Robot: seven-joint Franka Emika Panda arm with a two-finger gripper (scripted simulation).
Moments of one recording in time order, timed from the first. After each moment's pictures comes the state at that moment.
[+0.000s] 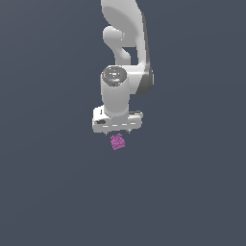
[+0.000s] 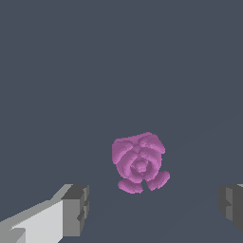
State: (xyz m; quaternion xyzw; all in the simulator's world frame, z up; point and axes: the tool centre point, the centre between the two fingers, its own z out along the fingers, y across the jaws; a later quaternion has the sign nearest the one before) arm -0.016 -0.023 0.138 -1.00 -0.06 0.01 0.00
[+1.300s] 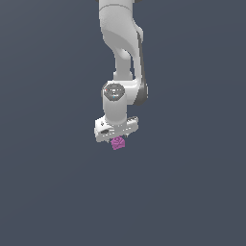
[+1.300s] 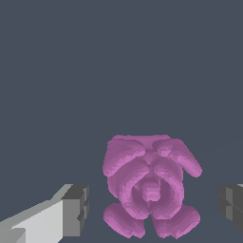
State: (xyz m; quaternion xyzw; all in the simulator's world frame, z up) arm -0.026 -0.028 0.072 -0.99 -0.17 0.00 0.00
